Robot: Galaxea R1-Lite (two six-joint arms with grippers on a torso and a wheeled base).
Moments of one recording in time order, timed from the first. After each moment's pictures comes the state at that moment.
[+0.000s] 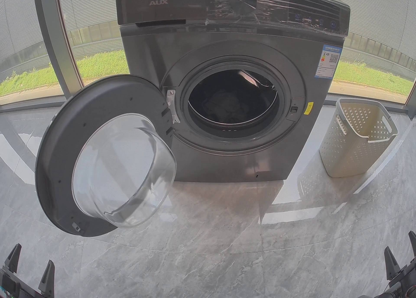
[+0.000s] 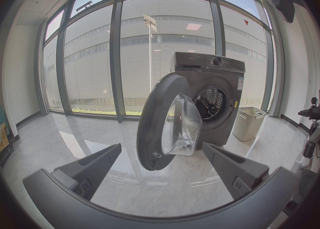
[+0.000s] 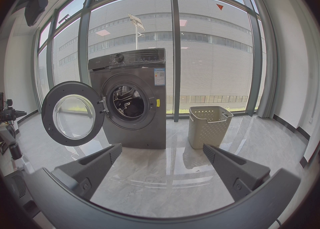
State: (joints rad) left arm 0.00 0.01 -0.02 0.00 0.01 0.00; right arm 0.00 0.01 -0.02 0.01 0.00 0.00
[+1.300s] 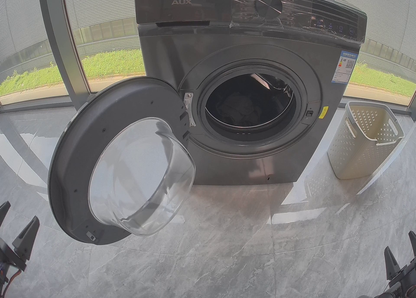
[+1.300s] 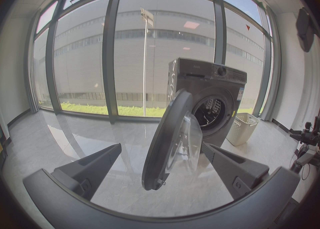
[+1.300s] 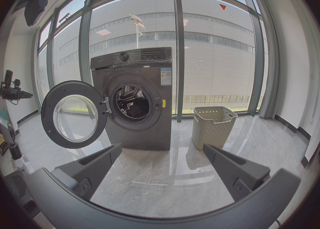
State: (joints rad) left arm -0.05 0.44 -0.30 -0.09 -0.03 -0.03; right arm 0.00 0.01 -0.02 0.01 0.00 0.00
